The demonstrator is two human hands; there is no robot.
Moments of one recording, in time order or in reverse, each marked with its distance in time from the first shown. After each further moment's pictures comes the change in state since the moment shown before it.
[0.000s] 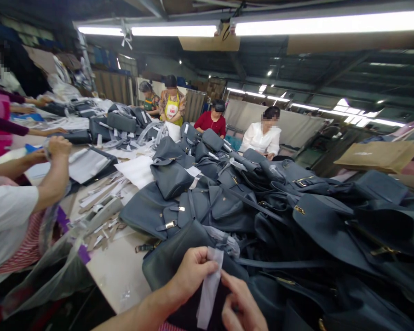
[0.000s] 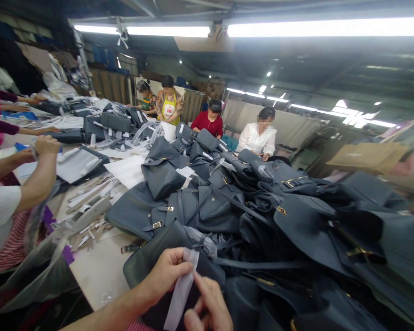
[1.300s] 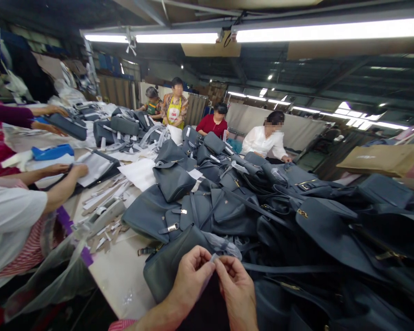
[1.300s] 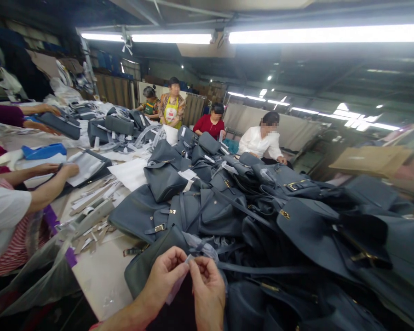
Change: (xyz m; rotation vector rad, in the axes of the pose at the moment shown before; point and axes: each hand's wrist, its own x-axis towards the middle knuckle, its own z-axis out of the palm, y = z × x) left_hand -0.012 -0.007 -0.008 0.090 0.204 0.247; right_hand 0.046 -0.027 0.034 0.322 0.114 0.261
